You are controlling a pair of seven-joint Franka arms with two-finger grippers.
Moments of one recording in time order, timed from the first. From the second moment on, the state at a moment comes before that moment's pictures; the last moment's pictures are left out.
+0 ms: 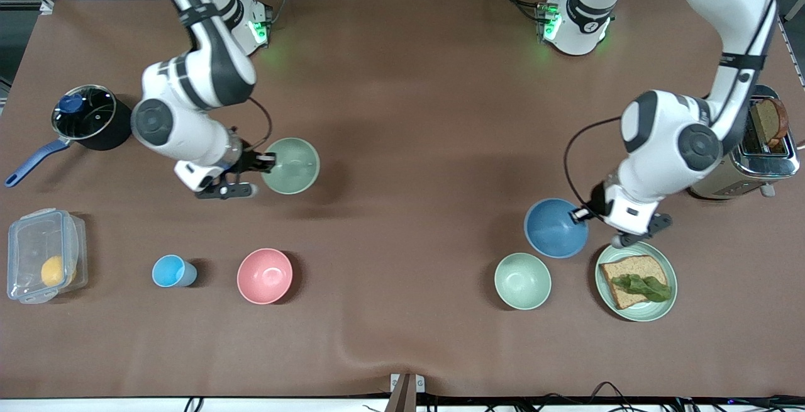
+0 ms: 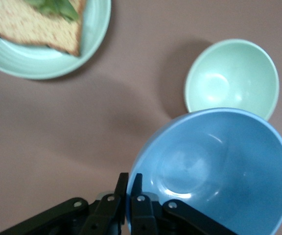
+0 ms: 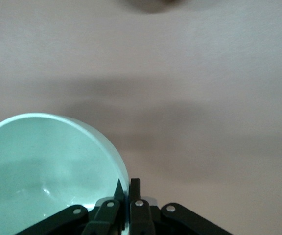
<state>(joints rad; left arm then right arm) 0.13 0.33 -0.38 -1.94 -0.01 2.33 -0.65 0.30 0.19 0.06 -2.08 0.19 2.16 0.26</state>
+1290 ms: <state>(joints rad) -0.06 0.33 -0.52 -2.03 0.00 2.48 -1.04 0.79 0.37 0.06 -2.22 0.19 2.75 1.00</state>
